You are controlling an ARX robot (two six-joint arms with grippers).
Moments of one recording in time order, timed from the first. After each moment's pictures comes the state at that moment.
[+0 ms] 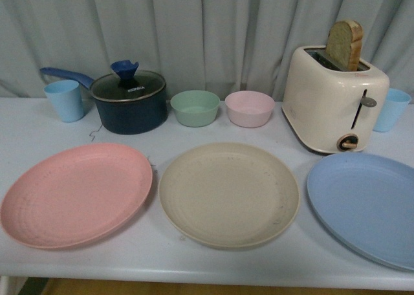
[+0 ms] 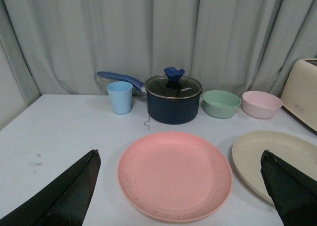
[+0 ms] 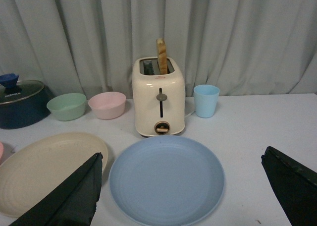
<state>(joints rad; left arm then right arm) 0.00 0.01 0.01 0.00 0.00 -0.01 0.00 0.00 0.01 0.00 0.00 0.01</state>
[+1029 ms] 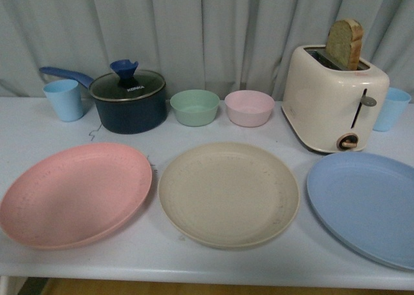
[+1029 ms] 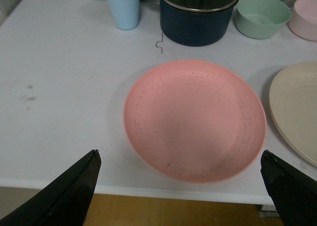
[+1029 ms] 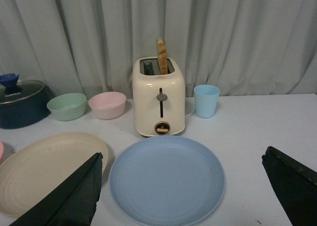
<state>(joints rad) 0.02 0.95 0.34 0.15 -0.04 -0.01 -0.01 0.00 0.01 0.00 0.00 0.01</state>
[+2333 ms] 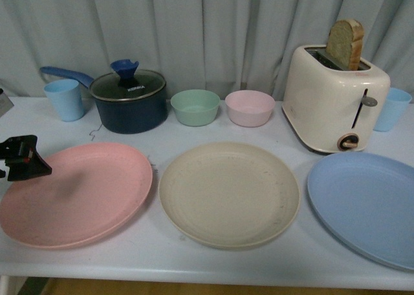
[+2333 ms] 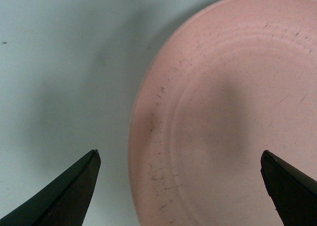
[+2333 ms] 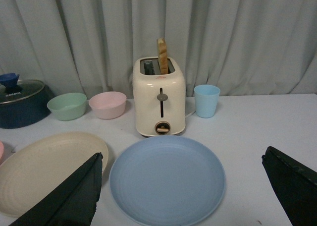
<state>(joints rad) 0.24 2.05 1.11 -0.03 0.29 0.17 -0.01 0.00 0.01 0.00 0.00 0.01</state>
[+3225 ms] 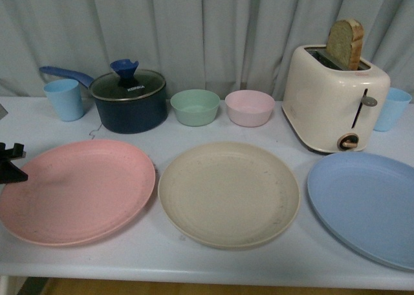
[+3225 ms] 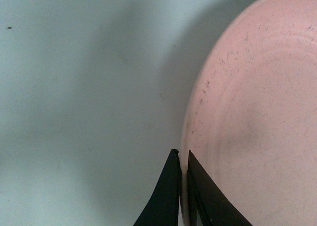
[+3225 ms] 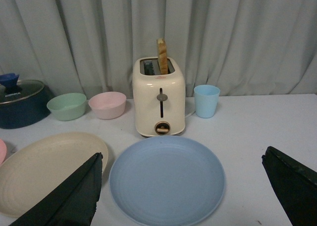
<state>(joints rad) 0.29 2.14 1.19 -0.07 0.35 0.15 -0.01 0.00 0.01 0.00 0.00 0.01</state>
